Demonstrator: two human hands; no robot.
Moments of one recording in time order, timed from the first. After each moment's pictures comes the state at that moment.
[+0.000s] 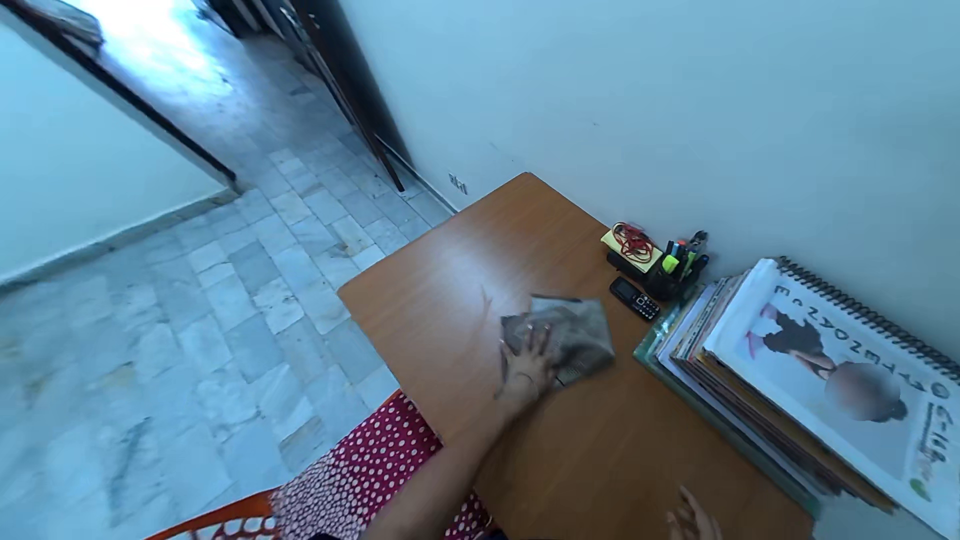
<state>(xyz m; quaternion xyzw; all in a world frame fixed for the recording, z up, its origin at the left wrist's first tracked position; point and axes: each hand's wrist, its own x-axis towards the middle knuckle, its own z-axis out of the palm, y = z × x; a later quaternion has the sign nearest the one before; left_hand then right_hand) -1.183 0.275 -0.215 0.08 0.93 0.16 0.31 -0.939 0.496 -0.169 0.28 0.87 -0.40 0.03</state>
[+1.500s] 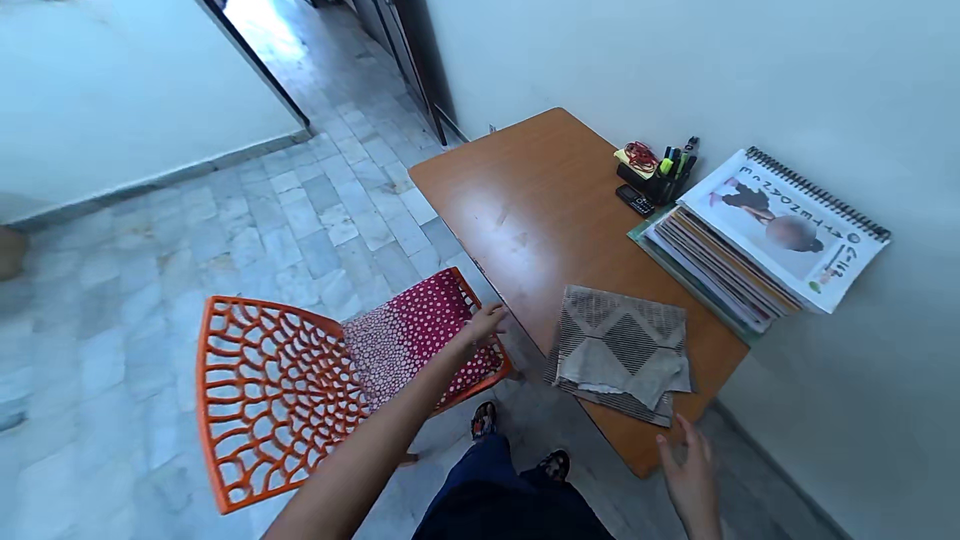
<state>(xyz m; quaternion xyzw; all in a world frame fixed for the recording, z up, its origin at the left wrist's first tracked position) -0.920 0.198 -0.182 -0.25 0.70 0.61 0.28 -0.746 0.552 -0.181 0.19 0.90 -0.38 0.03</state>
